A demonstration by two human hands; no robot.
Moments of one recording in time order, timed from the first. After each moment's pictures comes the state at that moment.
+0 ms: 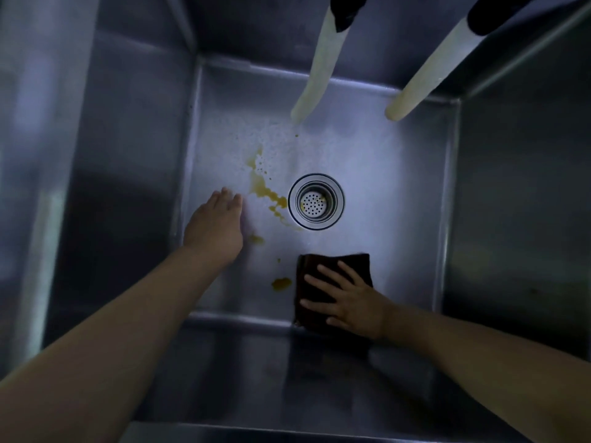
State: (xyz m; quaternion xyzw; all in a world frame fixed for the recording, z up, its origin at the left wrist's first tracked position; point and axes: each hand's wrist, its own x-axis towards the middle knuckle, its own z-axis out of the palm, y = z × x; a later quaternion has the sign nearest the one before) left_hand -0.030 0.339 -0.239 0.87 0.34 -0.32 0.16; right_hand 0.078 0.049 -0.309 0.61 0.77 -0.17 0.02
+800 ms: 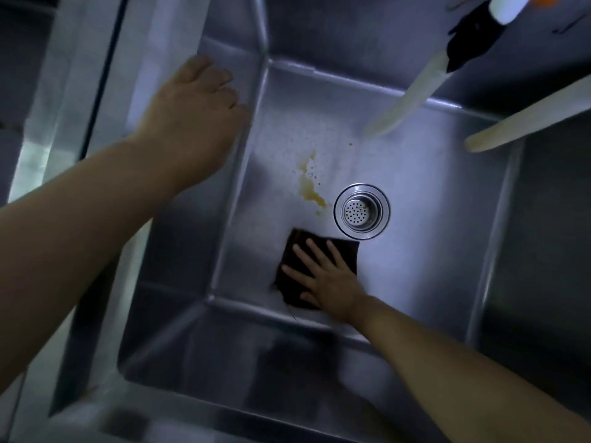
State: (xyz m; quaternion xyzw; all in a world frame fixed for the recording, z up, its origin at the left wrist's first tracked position) left_hand -0.024 0.471 -0.118 0.98 0.07 -0.06 -0.16; right_hand 0.028 0.162 -0.318 0.67 0.73 -0.14 0.01
